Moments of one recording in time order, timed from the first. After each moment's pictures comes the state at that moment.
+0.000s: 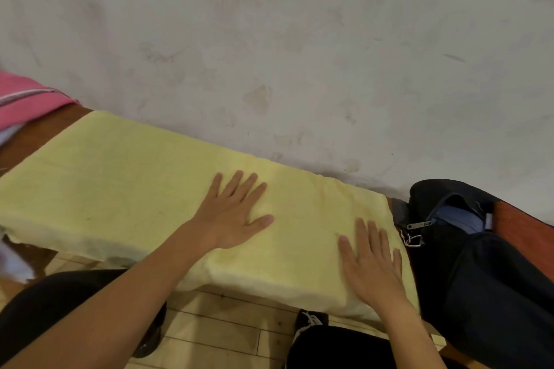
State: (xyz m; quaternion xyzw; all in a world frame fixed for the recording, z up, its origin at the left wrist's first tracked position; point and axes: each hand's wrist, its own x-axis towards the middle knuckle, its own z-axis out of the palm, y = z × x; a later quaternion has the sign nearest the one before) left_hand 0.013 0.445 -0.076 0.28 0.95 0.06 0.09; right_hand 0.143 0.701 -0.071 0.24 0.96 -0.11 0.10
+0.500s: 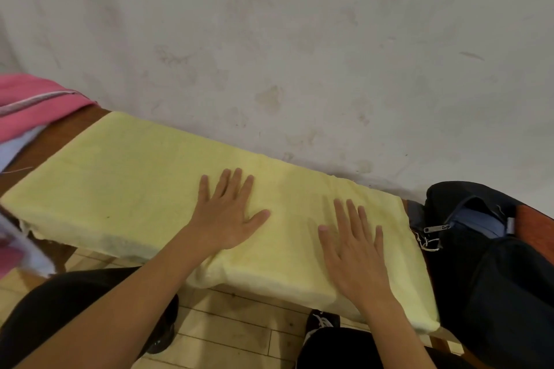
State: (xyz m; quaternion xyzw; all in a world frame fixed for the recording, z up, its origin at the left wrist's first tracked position) left_hand 0.020 0.424 -0.074 0.18 0.98 0.07 0.09; right_hand 0.125 0.652 -0.066 0.13 0.99 -0.11 -0.01
